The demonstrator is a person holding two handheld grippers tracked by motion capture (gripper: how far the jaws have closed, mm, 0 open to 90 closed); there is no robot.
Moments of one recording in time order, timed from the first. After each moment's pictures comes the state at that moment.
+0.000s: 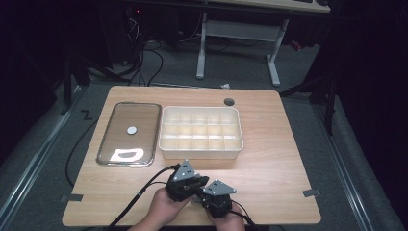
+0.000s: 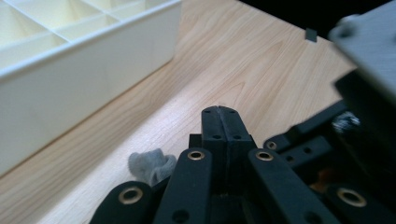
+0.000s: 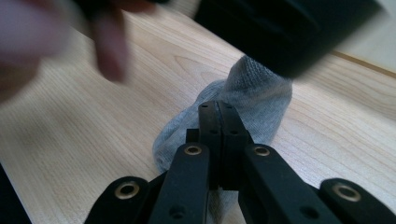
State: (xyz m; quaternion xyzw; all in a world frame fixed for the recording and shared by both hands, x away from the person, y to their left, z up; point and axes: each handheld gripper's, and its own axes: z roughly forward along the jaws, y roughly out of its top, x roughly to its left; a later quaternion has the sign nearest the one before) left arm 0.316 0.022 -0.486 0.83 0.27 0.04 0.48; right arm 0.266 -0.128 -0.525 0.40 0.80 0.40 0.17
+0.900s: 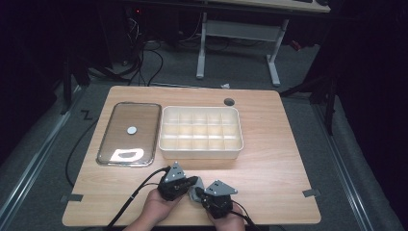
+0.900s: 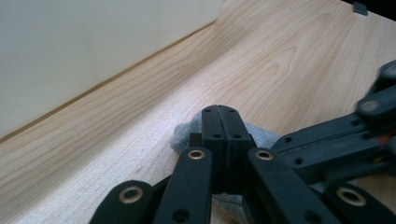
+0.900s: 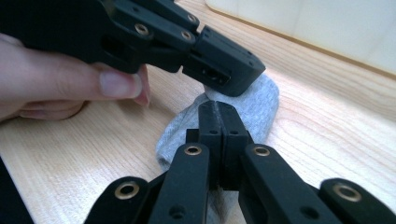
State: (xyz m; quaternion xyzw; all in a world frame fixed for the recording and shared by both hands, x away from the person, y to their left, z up) left arm 0.327 0.052 -0.530 0.83 0.29 0.07 0.48; right arm 0.265 -0.129 -0.524 0.40 0.80 0.41 0.17
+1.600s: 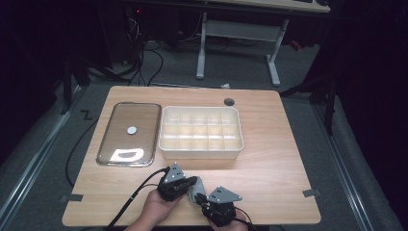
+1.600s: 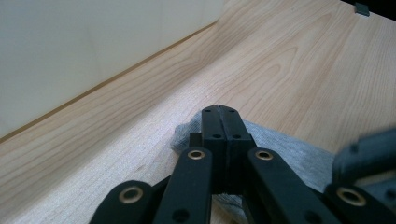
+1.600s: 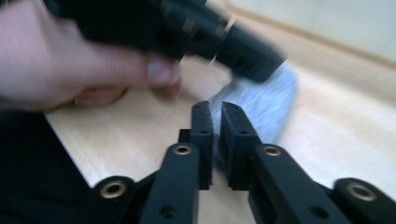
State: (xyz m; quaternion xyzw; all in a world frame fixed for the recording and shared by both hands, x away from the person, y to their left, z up) left arm 0.326 0.054 -0.531 0.83 0.29 0.08 0.48; right arm 0.244 -0.134 -0.515 0.39 0.80 0.43 0.15
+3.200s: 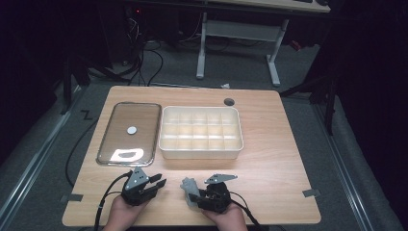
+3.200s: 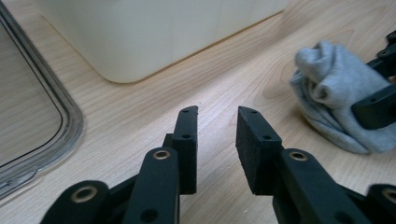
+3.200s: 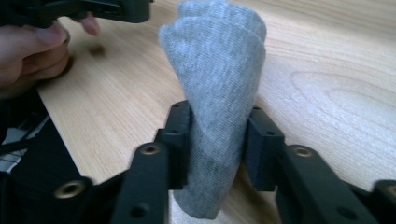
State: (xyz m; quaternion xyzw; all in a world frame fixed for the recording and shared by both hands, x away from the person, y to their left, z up) left arm 0.312 0.148 -0.526 0.81 0.33 0.14 0.47; right arm 0.287 -0.132 -0.523 0.44 0.80 0.40 0.01
